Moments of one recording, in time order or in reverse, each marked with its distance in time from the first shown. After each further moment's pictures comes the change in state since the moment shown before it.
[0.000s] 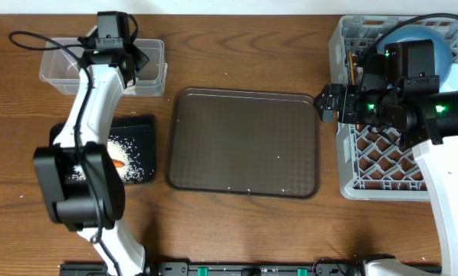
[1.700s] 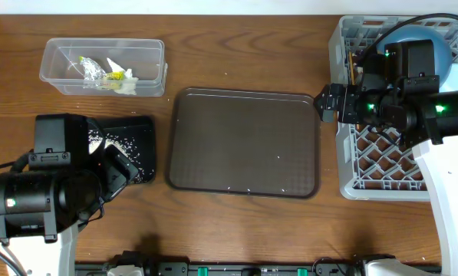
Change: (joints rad) left arm 0.001 -0.833 -0.107 -1.017 0.097 0.035; right arm 0.000 0.000 0.000 0.000 0.000 0.000
